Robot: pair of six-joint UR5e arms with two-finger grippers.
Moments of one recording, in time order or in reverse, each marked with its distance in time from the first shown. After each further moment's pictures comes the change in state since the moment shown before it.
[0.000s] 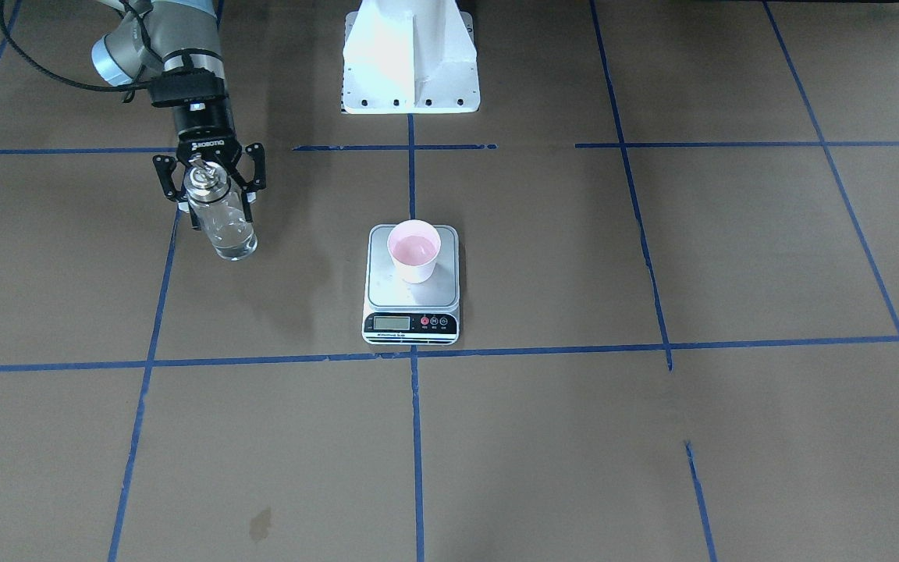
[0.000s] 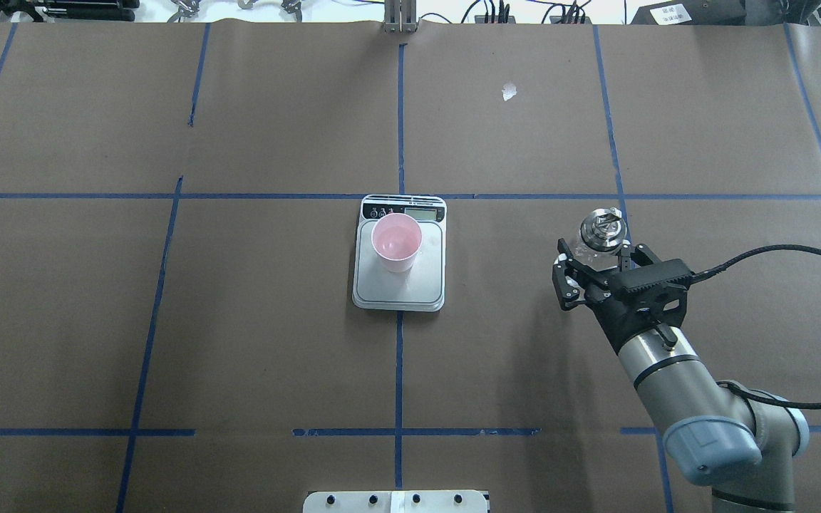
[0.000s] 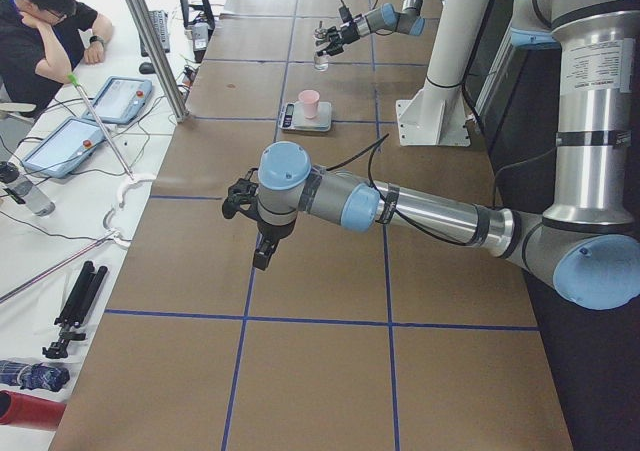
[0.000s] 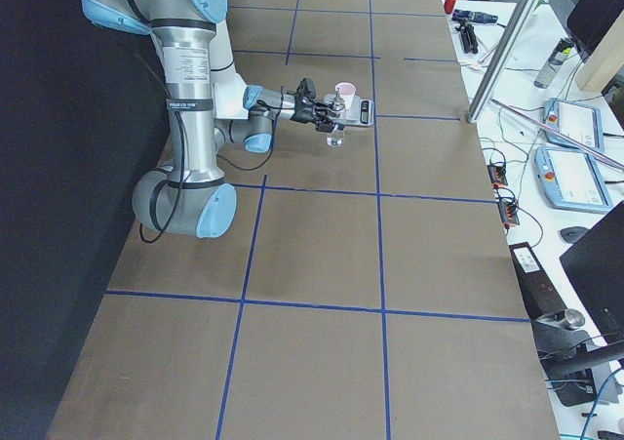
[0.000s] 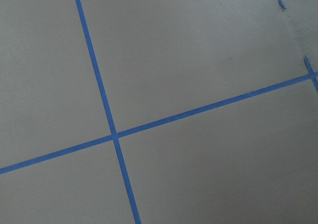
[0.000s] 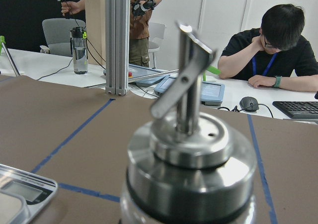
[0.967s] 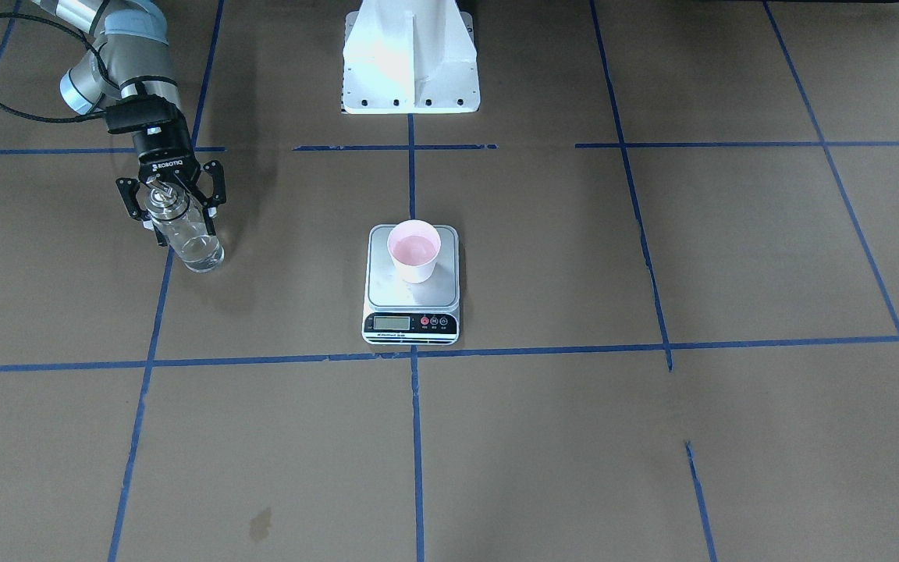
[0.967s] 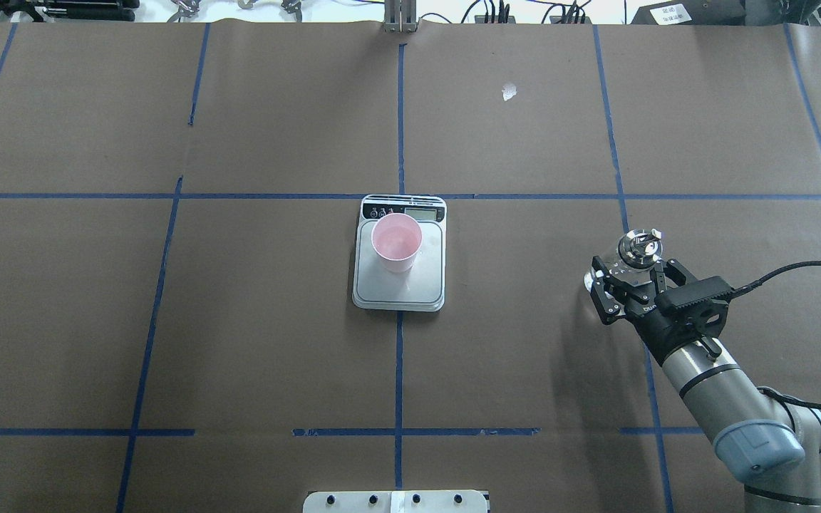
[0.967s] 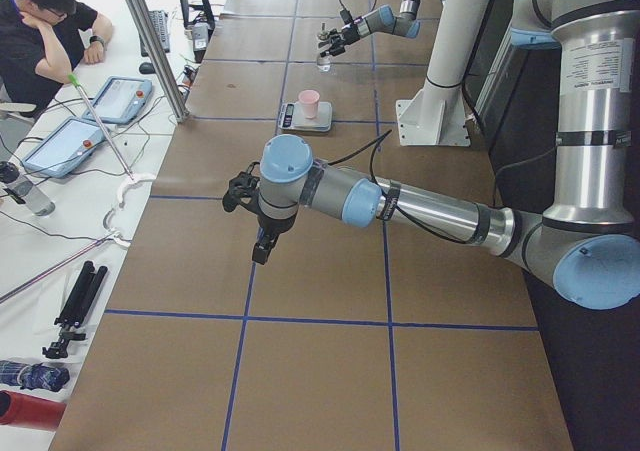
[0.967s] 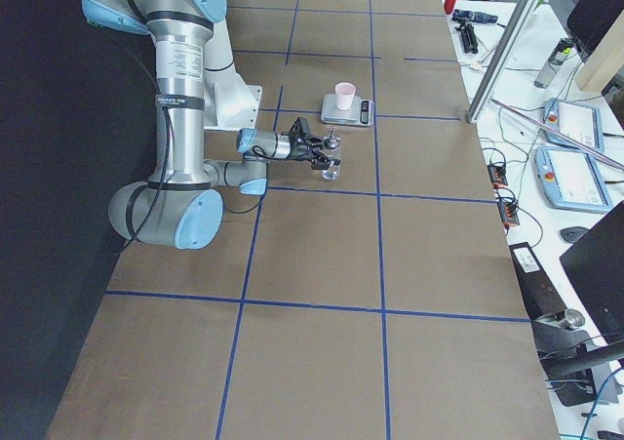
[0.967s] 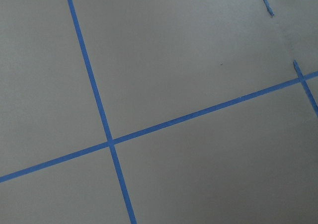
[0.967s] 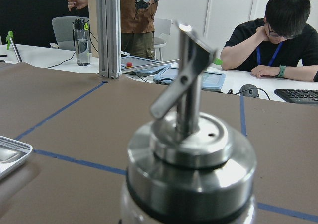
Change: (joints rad) left arm 0.001 -0.003 -0.014 0.001 0.003 -0.002; right arm 0.001 -0.055 -0.139 0.265 0.026 -0.067
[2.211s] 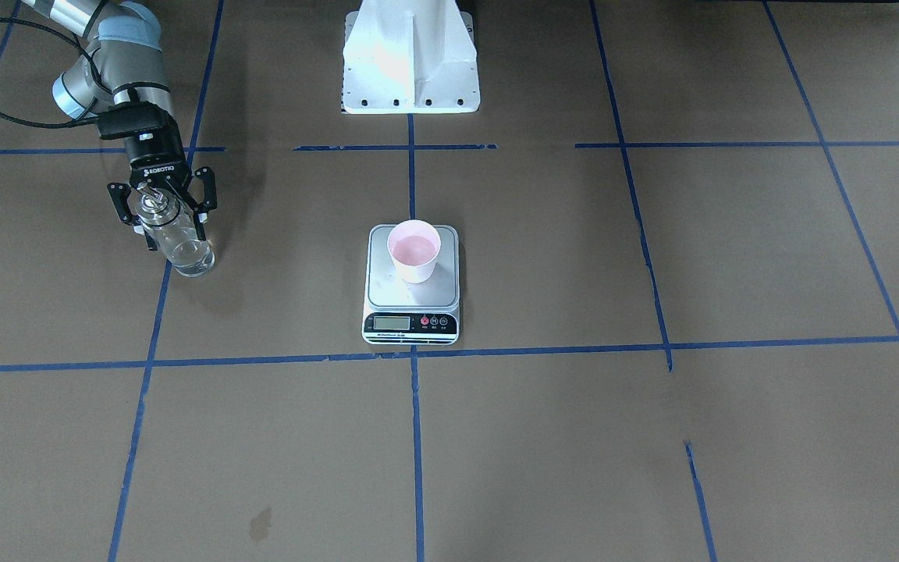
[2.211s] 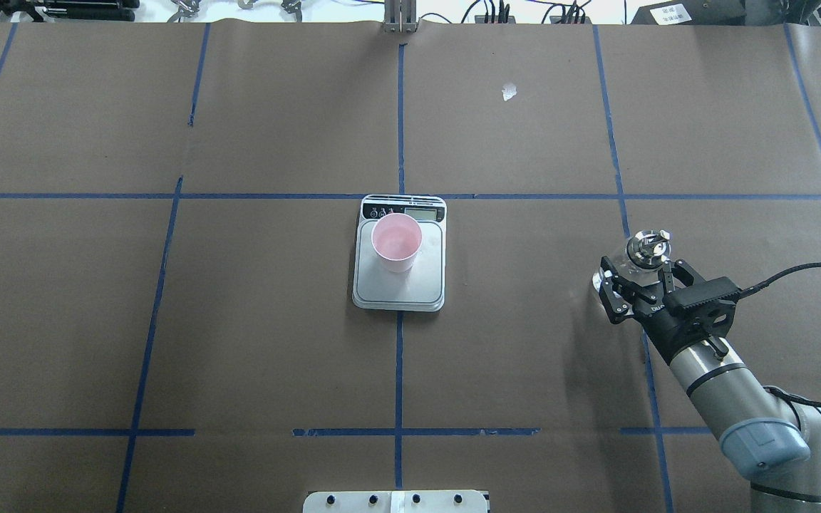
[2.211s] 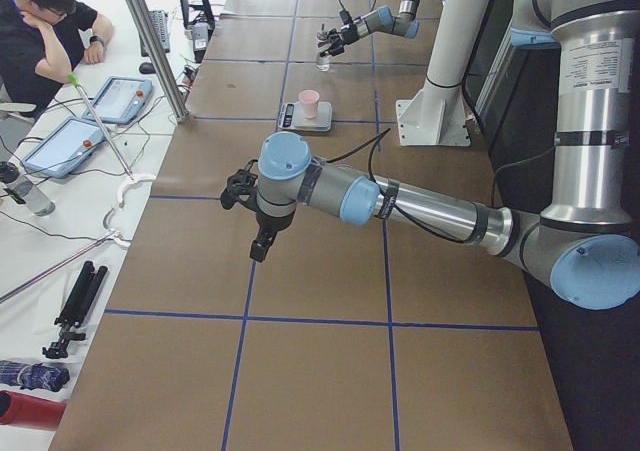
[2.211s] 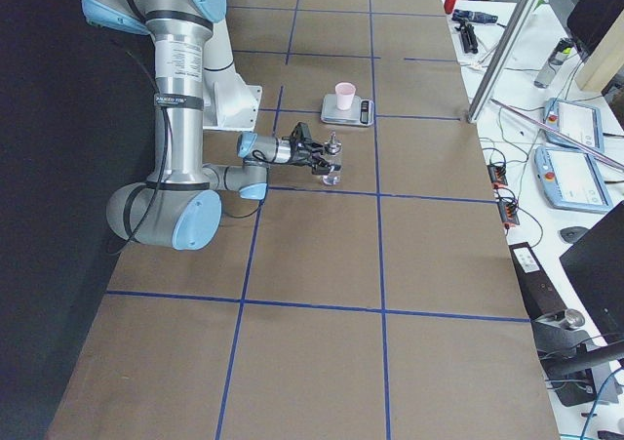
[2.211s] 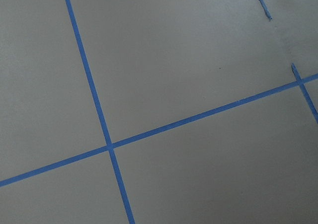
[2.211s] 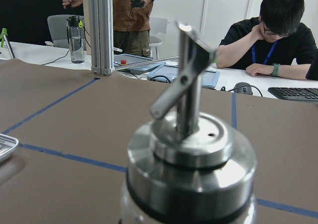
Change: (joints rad) left arm 0.000 -0.009 0.000 0.002 0.000 -0.001; right arm 0.007 -0.009 -0.035 0.033 -0.002 0.010
